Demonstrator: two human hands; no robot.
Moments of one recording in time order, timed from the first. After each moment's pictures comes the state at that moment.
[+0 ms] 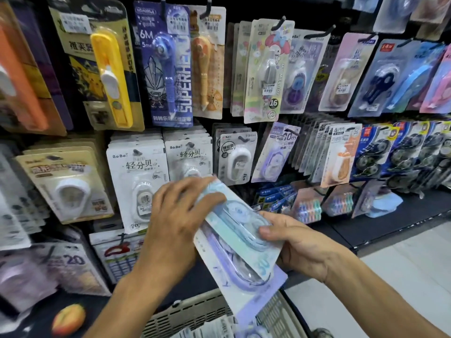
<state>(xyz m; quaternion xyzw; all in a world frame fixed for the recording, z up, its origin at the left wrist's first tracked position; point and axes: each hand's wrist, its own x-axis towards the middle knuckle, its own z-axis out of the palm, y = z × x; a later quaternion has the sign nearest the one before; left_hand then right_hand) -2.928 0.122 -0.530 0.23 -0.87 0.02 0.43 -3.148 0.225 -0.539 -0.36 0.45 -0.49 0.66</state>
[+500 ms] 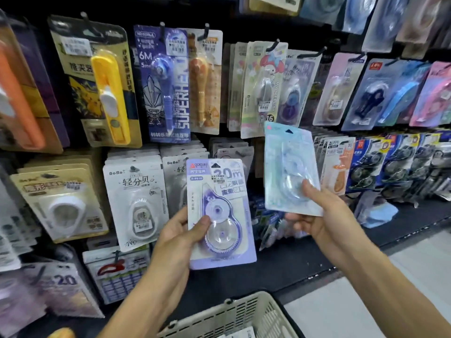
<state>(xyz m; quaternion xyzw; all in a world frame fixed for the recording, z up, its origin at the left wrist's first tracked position) -2.946 0.129 -0.527 0.26 -0.48 -0.73 0.42 -3.176 0.227 -0.494 -0.27 0.54 -0.71 0.37</state>
